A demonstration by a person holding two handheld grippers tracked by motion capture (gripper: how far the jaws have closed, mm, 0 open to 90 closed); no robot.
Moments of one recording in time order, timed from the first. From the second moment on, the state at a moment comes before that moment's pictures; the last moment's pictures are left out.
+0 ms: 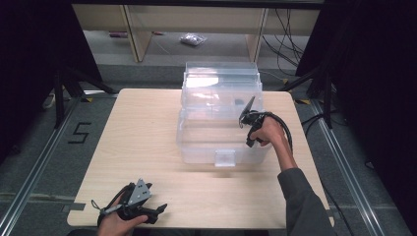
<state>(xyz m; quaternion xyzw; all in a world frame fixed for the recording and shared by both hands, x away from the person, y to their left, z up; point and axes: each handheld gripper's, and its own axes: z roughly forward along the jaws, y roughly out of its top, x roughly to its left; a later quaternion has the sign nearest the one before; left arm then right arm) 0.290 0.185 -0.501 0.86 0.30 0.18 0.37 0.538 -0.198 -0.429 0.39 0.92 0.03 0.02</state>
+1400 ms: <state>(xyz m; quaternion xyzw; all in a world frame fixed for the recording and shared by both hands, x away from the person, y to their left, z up) 0.290 0.183 -0.502 0.85 0.31 0.18 0.38 0.459 -0.208 -0.366 0.38 0.89 0.23 0.11</state>
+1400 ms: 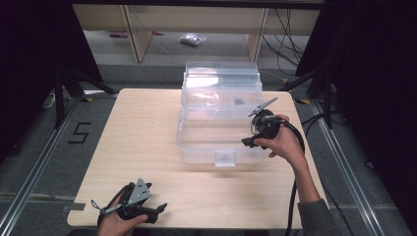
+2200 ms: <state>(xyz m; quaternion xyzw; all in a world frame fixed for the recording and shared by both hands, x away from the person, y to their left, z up) 0.289 0.185 -0.500 0.86 0.31 0.18 0.36 0.437 -0.207 -0.368 0.36 0.88 0.27 0.12</state>
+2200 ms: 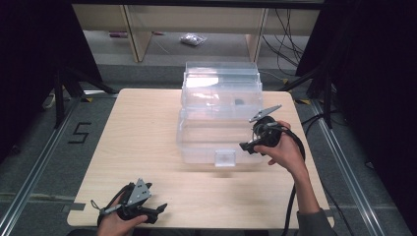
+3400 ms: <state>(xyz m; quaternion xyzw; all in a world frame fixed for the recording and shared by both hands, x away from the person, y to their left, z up) 0.289 0.185 -0.499 0.86 0.30 0.19 0.37 0.414 -0.205 -0.380 0.34 0.89 0.29 0.13</state>
